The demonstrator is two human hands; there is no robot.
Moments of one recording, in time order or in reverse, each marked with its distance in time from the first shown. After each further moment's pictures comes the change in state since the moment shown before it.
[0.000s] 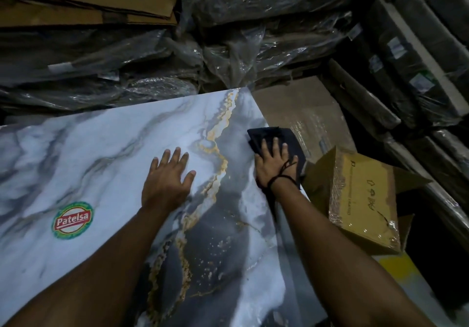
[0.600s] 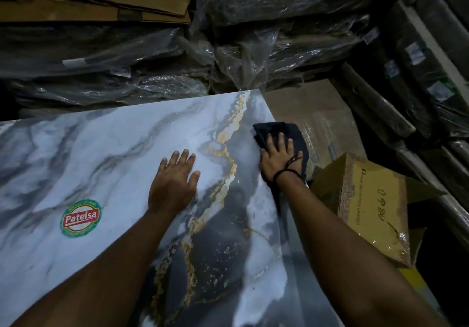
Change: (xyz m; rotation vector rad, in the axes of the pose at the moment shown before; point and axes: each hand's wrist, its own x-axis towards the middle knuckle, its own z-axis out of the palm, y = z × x) left_hand -0.001 -0.004 0.002 -0.039 0.096 0.024; right_hand 0.030 -0.013 -0.005 -0.005 0.011 -0.026
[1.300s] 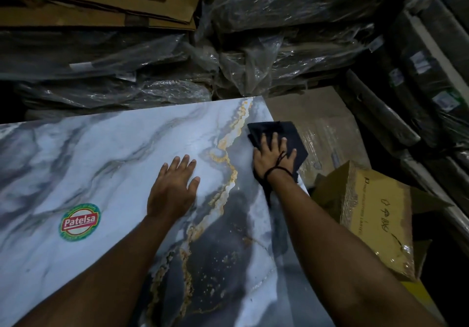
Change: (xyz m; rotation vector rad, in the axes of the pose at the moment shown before) left_hand 0.000 0.001 0.000 -0.017 0.000 -0.023; right_hand 0.018 -0.025 -0.008 -0.003 0.004 -0.040
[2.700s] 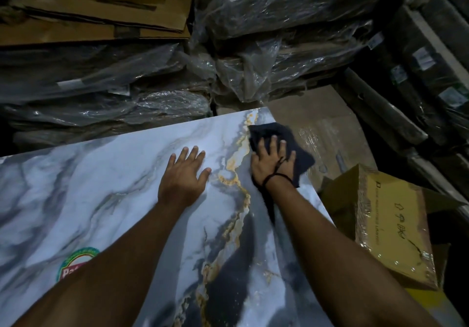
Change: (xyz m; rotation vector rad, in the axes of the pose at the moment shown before) left_hand 0.100 -0.024 0.006 0.019 -0.101 0.069; right_hand 0.036 -0.039 0.000 -0.003 0.033 0.026
